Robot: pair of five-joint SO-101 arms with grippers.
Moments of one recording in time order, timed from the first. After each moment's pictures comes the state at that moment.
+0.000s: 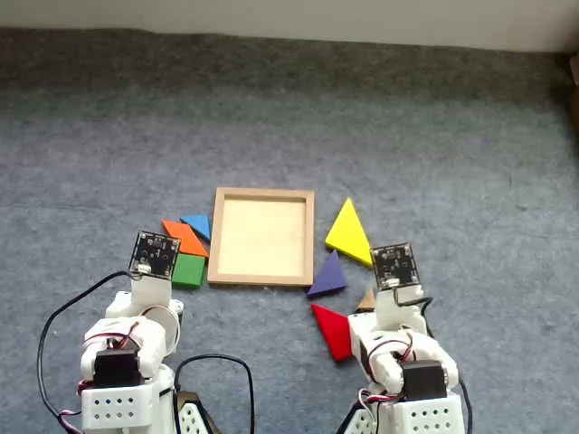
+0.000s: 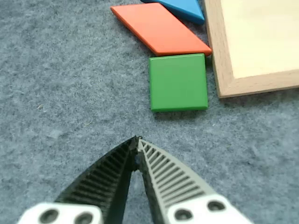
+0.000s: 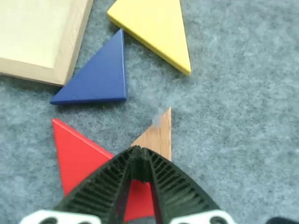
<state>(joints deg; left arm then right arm) -10.2 -102.4 96.0 72.4 -8.7 -11.6 -104.3 95.8 72.3 6.9</state>
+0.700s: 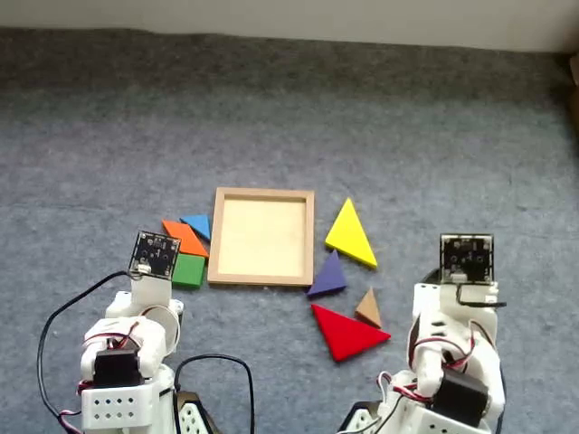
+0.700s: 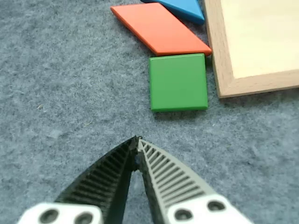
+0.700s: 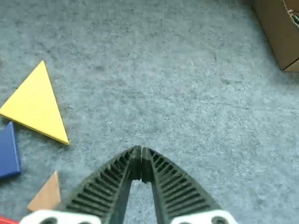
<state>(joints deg) -10.2 -102.4 96.0 72.4 -8.7 13.8 -96.4 72.9 66.7 22.5</state>
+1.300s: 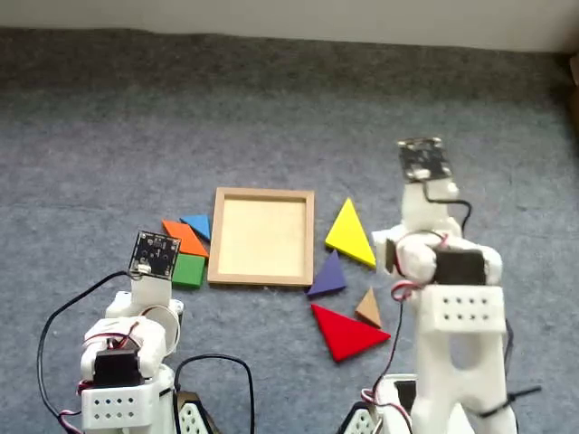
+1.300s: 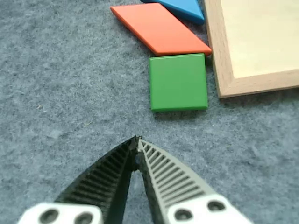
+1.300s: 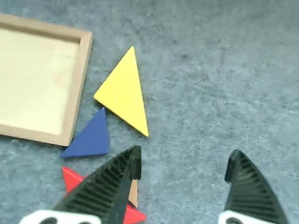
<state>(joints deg) -10.2 -102.4 96.0 72.4 -8.7 -8.5 -42.0 39.1 71.3 12.9</state>
